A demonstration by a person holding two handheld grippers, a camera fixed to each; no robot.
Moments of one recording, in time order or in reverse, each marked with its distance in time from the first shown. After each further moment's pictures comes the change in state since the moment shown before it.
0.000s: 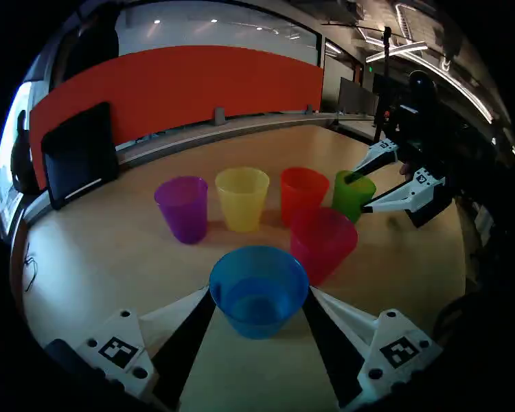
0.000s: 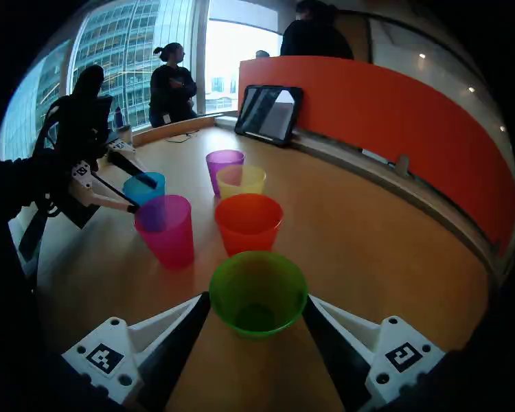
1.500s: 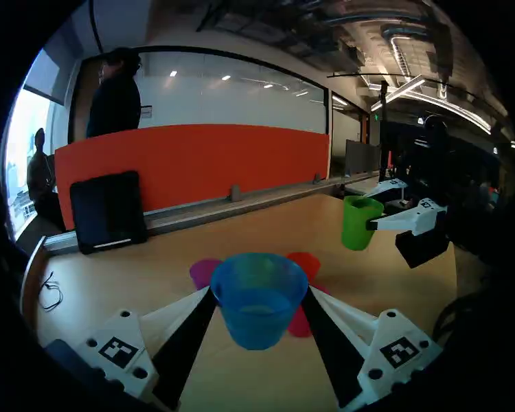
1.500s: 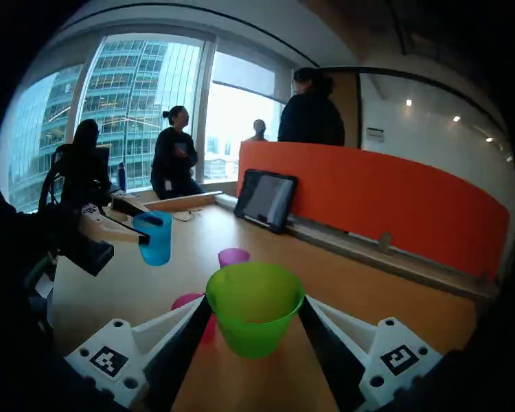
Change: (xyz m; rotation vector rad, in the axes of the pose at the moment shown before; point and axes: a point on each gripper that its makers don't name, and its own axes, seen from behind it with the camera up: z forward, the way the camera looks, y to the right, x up) left arm 0.086 -0.008 -0.075 0.081 0.326 -0.007; right arm 0.128 -0.024 -0.071 -0.048 0.361 -0.027
